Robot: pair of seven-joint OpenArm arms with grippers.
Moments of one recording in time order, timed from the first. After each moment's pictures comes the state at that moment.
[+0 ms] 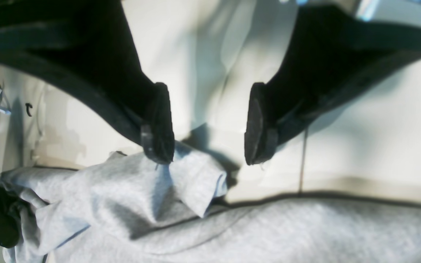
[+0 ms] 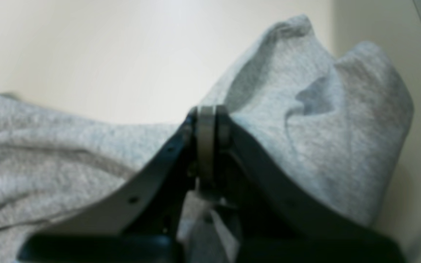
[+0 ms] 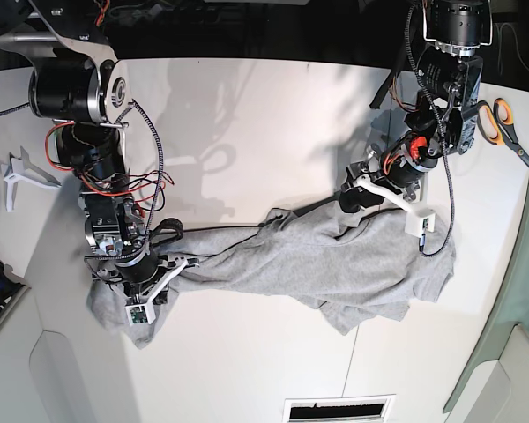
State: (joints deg) left arm 2.0 -9.6 -4.7 72.3 -39.3 -14.2 31.4; right arm 32.5 -0.4 7.0 28.4 -15.0 11.3 -0.2
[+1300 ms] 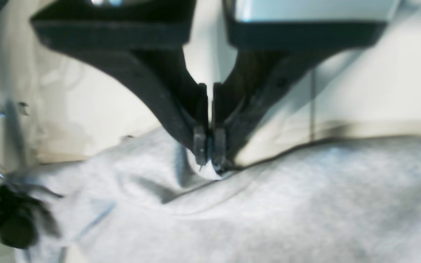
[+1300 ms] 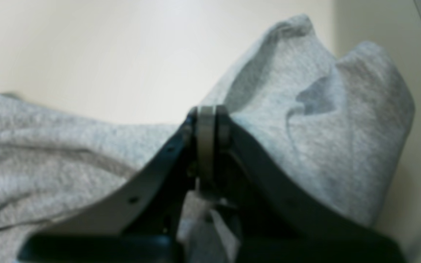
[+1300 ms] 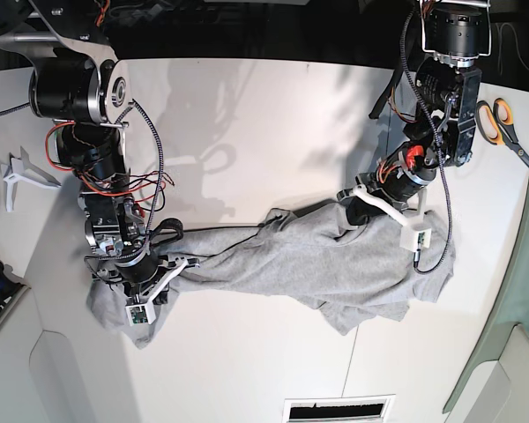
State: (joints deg) left arm -0.5 -9.9 -4.5 71.8 -36.7 -19.1 28.5; right arm 32.5 -0.4 7.0 28.4 -15.0 11.3 -0.2
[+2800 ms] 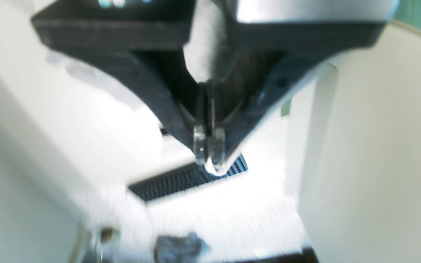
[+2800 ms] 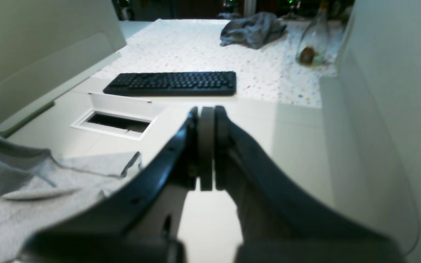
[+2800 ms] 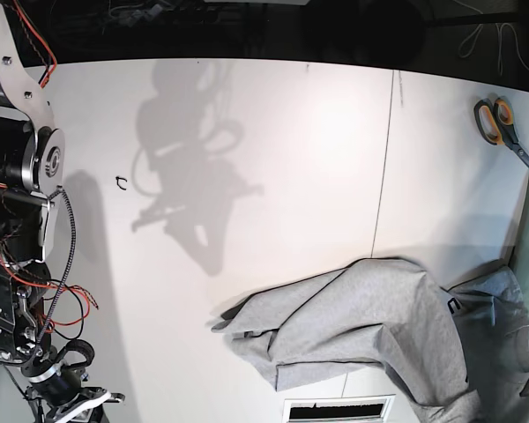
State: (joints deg) left arm -56.4 -35.1 13.4 60.7 -39.8 -19.8 34.9; right arm 46.1 10.2 6.9 43.5 8.2 29.8 -9.6
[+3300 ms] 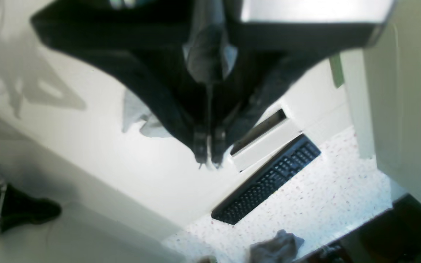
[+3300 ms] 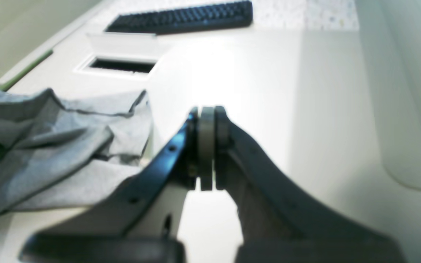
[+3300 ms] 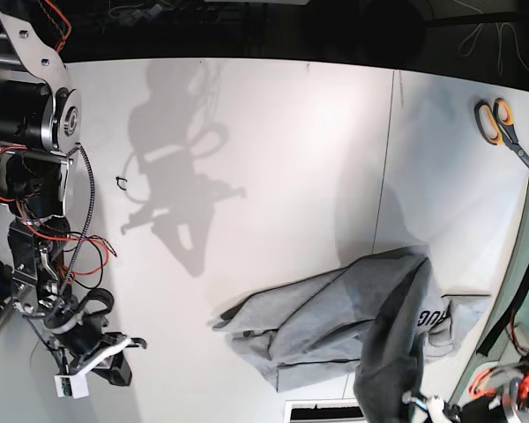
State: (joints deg) left arm -40.4 -35.3 14.4 93.6 -44.1 -23.0 46.3; right arm 37.8 8.6 6.8 43.5 7.6 29.7 -10.9
